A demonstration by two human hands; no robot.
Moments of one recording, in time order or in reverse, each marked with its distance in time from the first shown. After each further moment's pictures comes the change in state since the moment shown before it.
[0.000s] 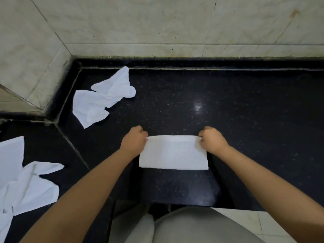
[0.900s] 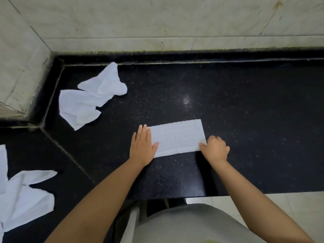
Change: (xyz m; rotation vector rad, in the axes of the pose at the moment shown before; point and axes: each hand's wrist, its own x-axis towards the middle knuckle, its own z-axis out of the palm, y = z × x) left_hand -0.009 0.021 0.045 0.017 -0.089 -0.050; right_hand -0.042 -0.016 0.038 0.157 0.125 0.610
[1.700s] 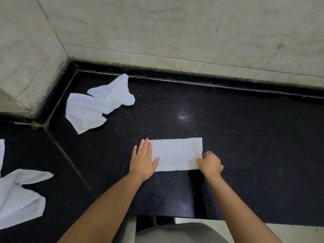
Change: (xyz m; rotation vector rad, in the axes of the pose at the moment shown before) left_hand -0.001 0.000 0.008 0.001 -0.032 -0.061; right_hand 0.002 -0.026 -0.010 0.227 -0.038 0.054
